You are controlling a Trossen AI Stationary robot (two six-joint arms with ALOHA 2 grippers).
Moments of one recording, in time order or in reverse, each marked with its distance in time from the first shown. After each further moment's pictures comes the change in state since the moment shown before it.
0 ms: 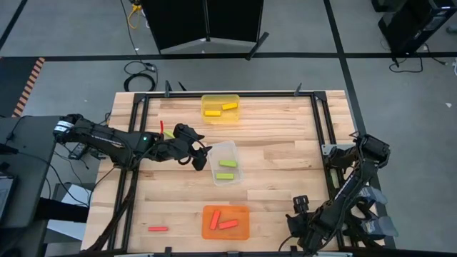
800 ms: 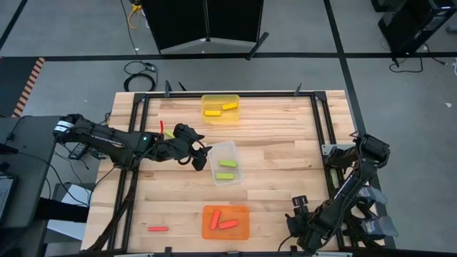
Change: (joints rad) left arm 0.000 0.000 0.000 -0.001 0.000 0.008; right arm -0.005 0.000 -0.018 0.033 0.000 -0.011
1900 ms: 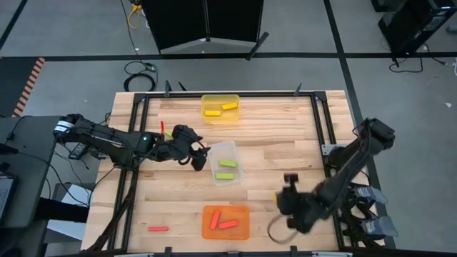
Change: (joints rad) left arm 0.000 0.000 0.000 -0.054 0.016 -0.066; right arm -0.174 -0.209 0.071 -0.082 0.398 -0.126
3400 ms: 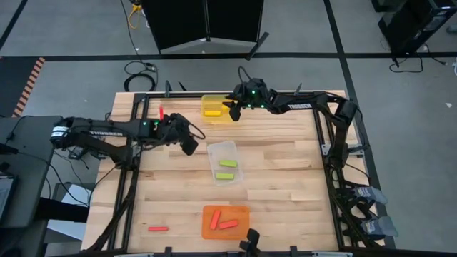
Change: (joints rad) left arm 0.256 -0.028 0.000 -0.373 0.113 0.001; right arm -1.348 0.337 -0.047 1.291 -0.707 -0.637
